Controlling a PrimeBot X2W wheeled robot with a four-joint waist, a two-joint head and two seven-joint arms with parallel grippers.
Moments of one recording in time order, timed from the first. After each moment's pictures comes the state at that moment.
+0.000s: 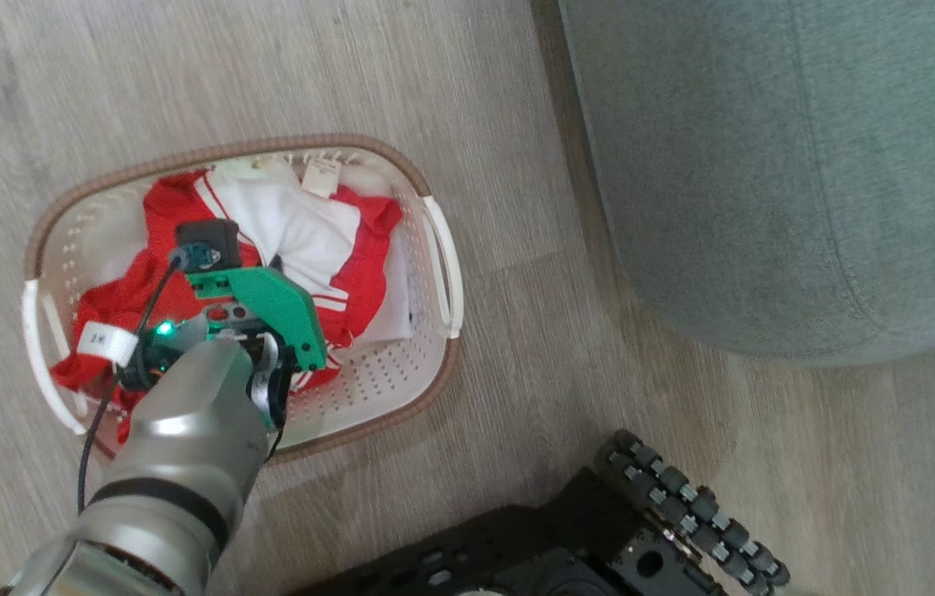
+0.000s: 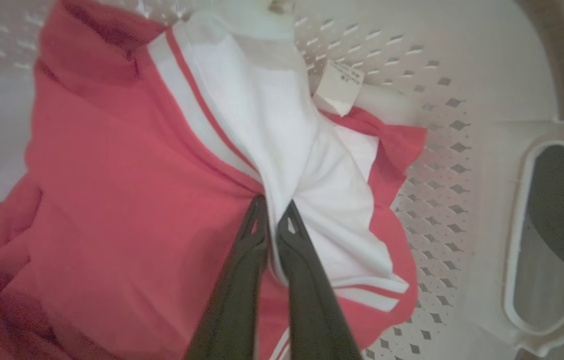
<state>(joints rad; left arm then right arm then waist) -0.85 0.04 -0.72 1.27 -0.81 0.12 -0.14 -0.52 -0.38 0.07 -0.28 0.67 0.13 -0.26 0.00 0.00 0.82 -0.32</state>
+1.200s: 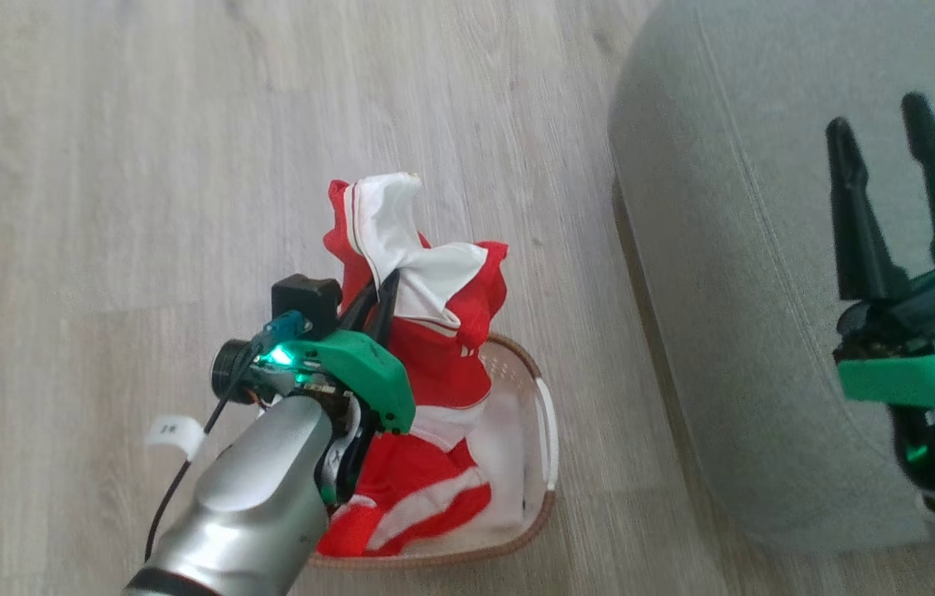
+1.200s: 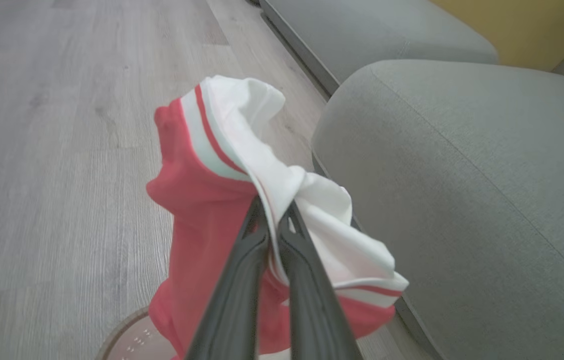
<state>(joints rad) -0.60 0.08 -0.76 0.77 -0.68 0.10 -0.25 -0.25 -0.38 0.15 -0.18 0.57 0.13 -0.26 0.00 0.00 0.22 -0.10</state>
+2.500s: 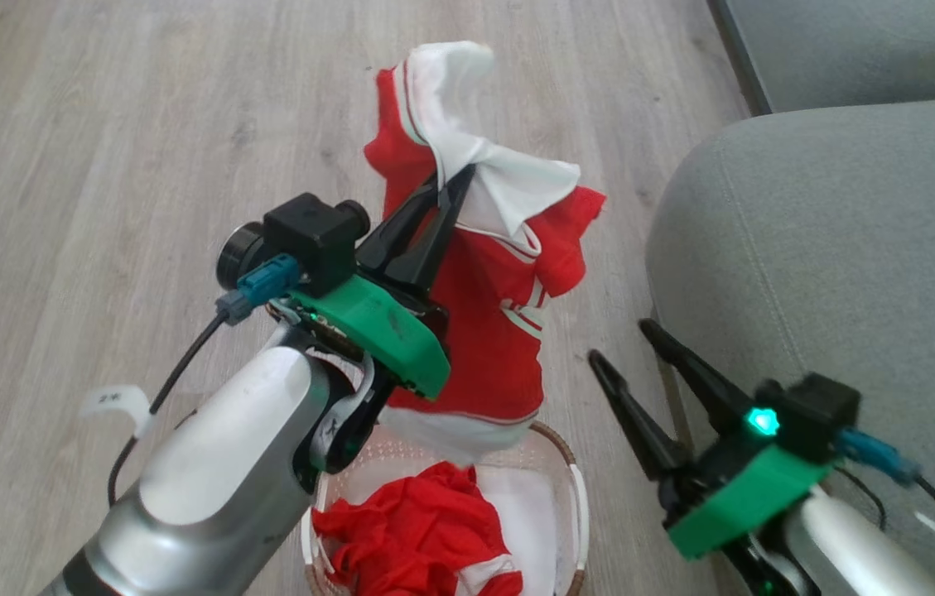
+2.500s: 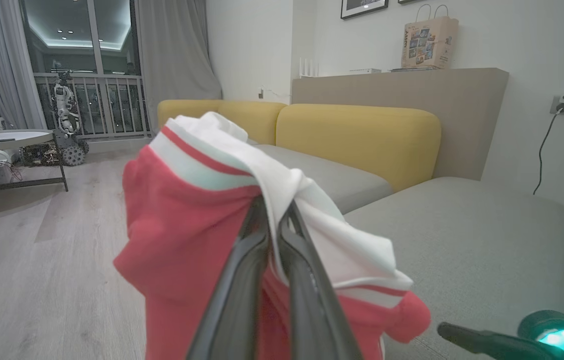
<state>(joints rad) -0.59 0.25 -0.76 0.09 -0.61 0.14 -0.08 -0.13 -0.36 0.53 0.03 0.58 0.13 -0.26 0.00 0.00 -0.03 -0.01</state>
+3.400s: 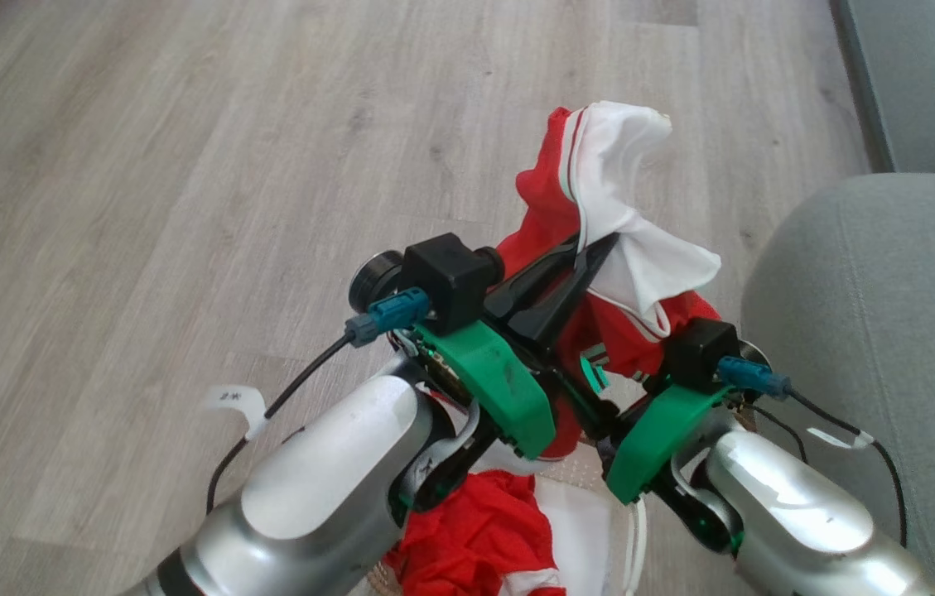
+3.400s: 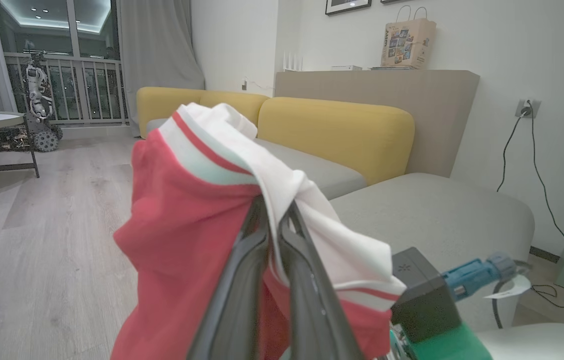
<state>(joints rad) -0.61 0.12 -0.90 0.14 -0.65 0.04 -0.07 -0.46 -0.27 0.78 0.46 0.63 0.13 -0.26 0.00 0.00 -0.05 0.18</state>
